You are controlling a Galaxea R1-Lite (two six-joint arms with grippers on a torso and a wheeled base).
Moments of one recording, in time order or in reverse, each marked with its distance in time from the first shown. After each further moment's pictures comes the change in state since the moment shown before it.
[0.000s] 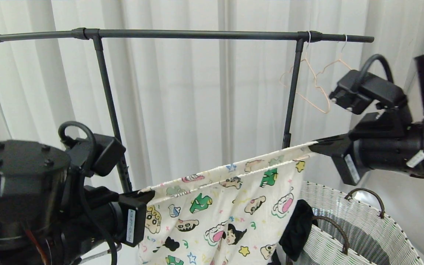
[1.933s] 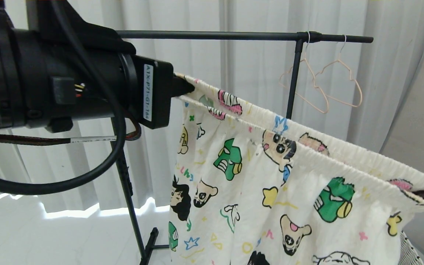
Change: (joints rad) left arm -0.078 0.151 -0.732 0.307 -0.154 0.240; right arm 0.419 -0.323 -0.104 0.387 0.010 -0.009
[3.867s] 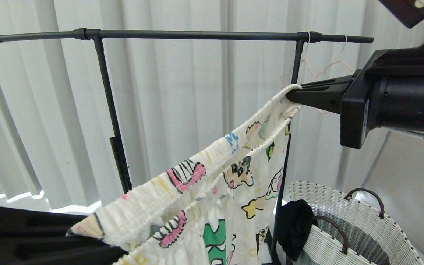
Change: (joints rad) left arm -0.393 -0.262 0.109 0.384 -0.047 -0.197; right arm -0.213 0.331 -0.081 -0.513 0.035 -0.001
